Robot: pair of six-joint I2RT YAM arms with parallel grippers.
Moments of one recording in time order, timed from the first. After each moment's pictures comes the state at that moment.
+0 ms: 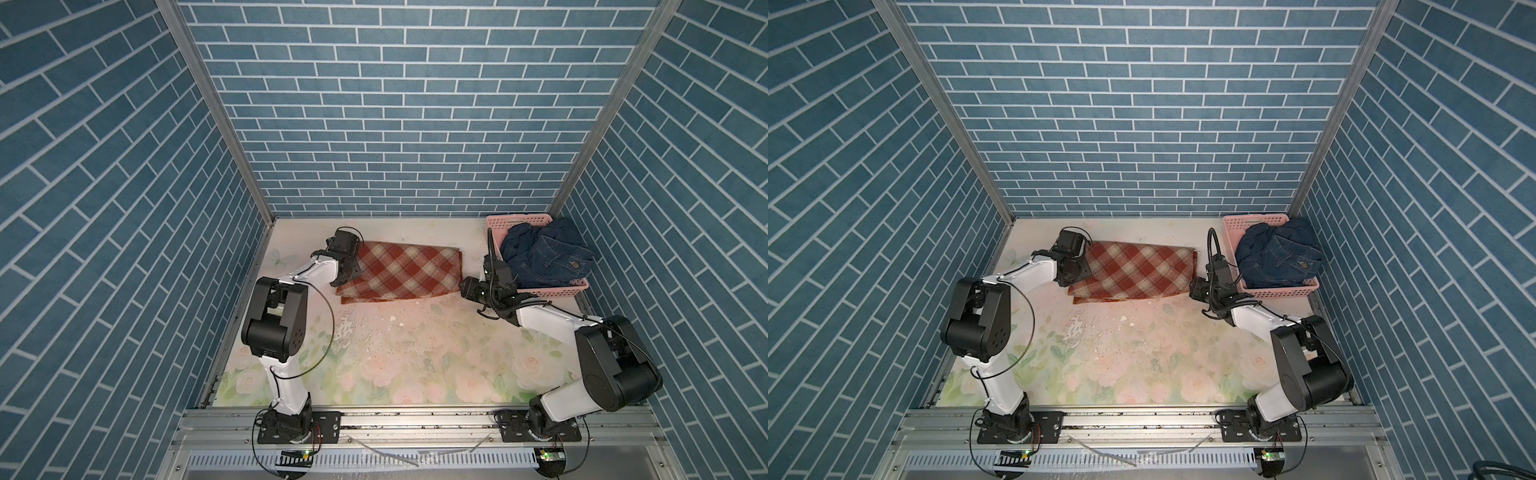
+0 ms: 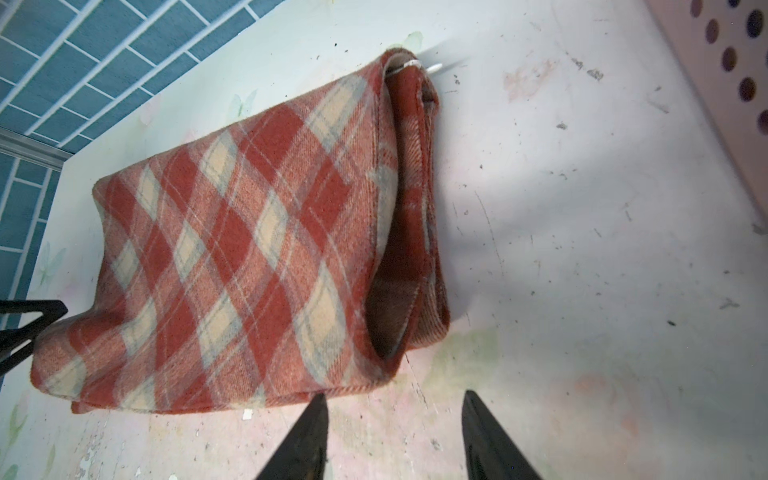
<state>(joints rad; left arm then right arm) -0.25 1.87 1.26 -0.48 -0.13 -0.62 0.41 1.51 0.74 0.03 -0.06 0.58</state>
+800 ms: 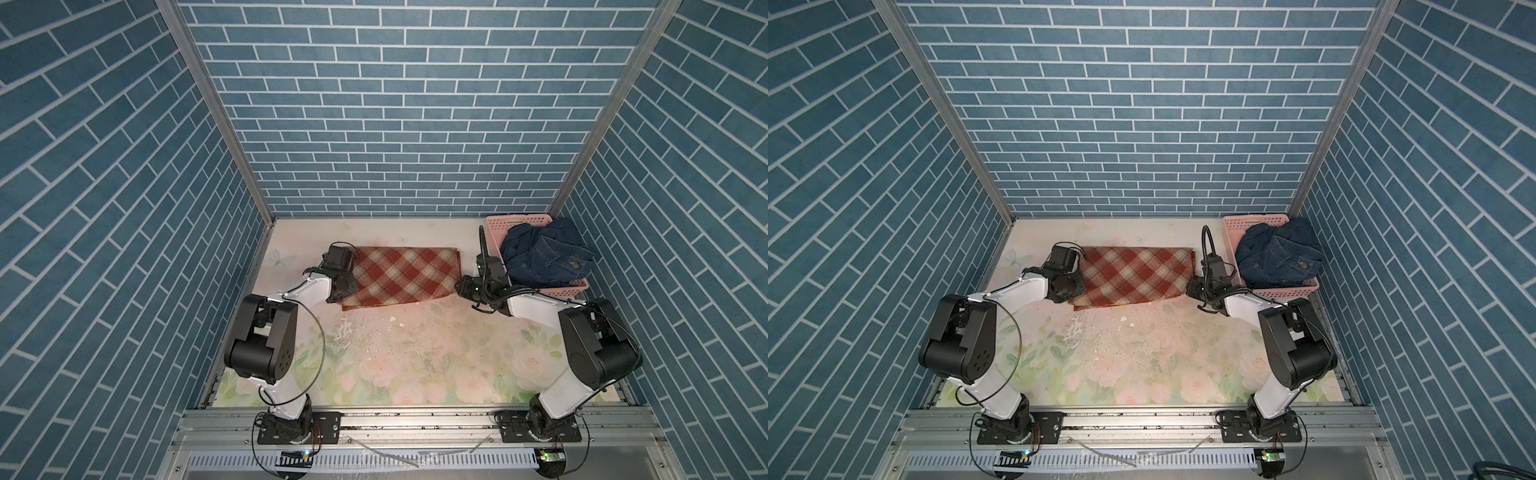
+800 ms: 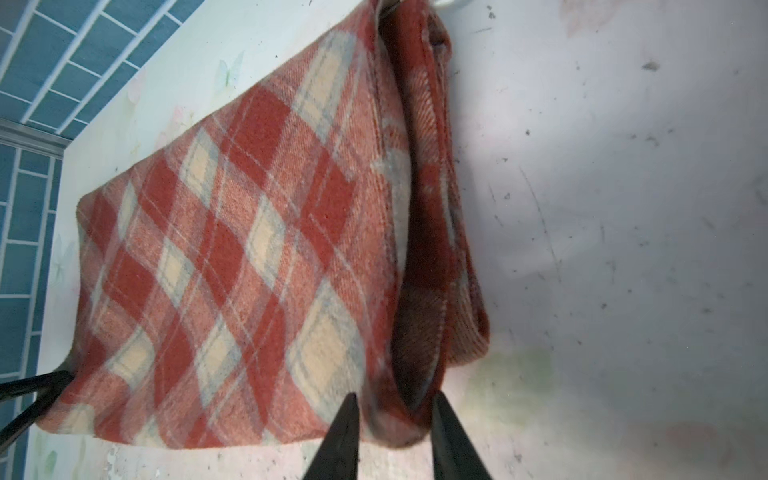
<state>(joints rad) -0.25 1.69 1.02 -0.41 -0.07 -0.64 0.41 1.65 0.83 0.02 -0.15 0.62</state>
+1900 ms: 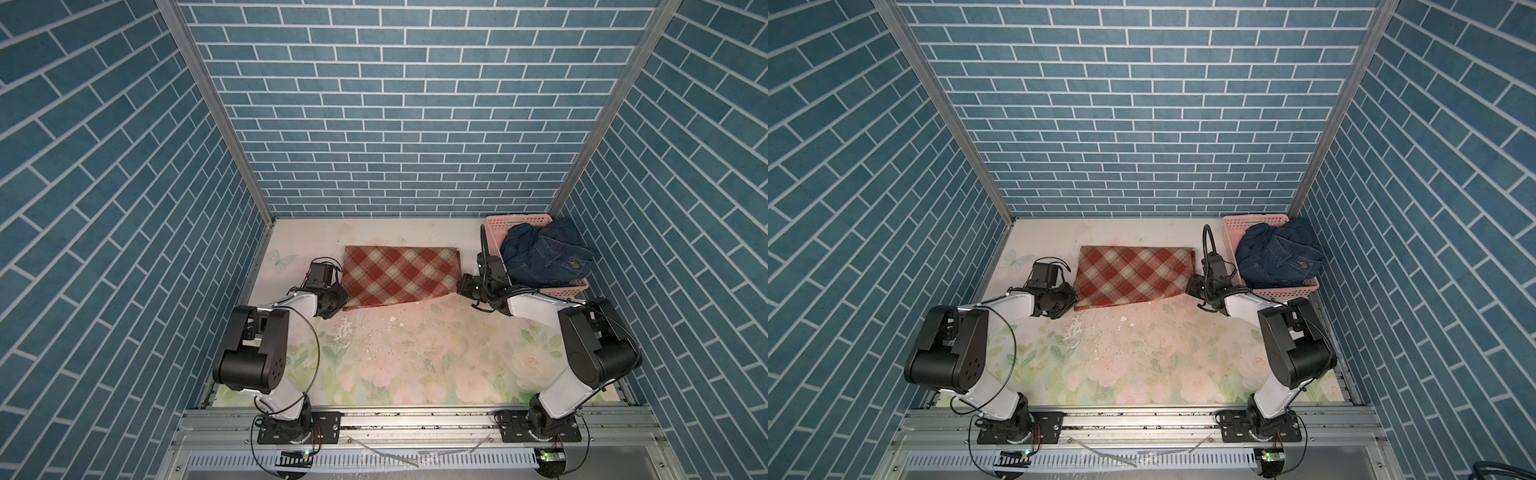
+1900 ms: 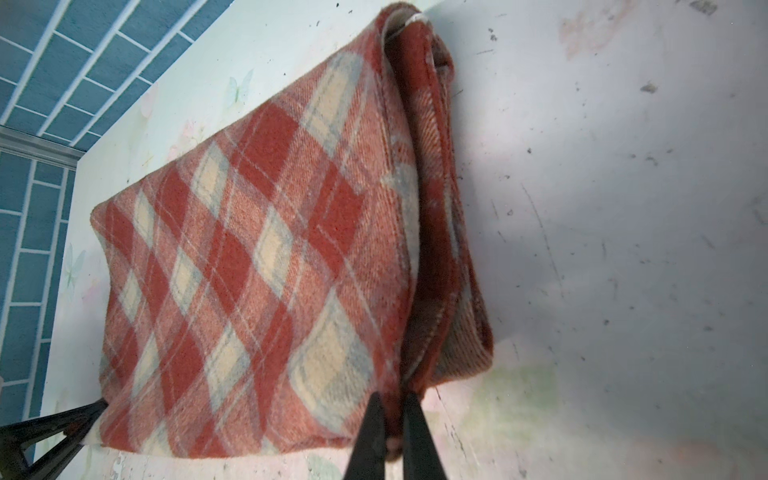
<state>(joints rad) -0.13 1.61 0.78 -0.18 0.17 -0.86 0.40 1.65 0.83 0.05 -0.15 0.63</state>
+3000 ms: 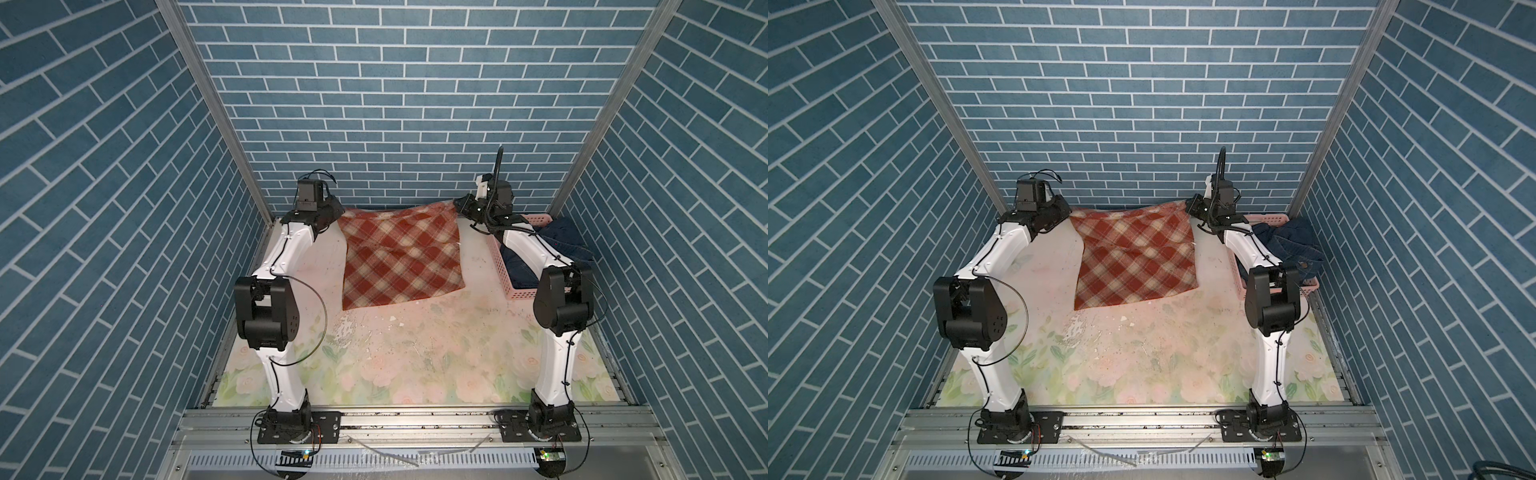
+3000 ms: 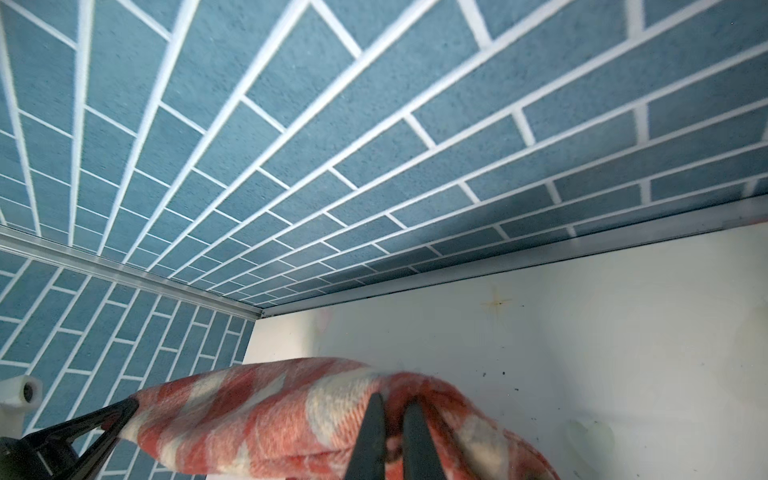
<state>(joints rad) -0.07 1.94 1.76 -0.38 0.12 -0.66 0.26 2.10 1.82 -0.11 -0.35 0.62</state>
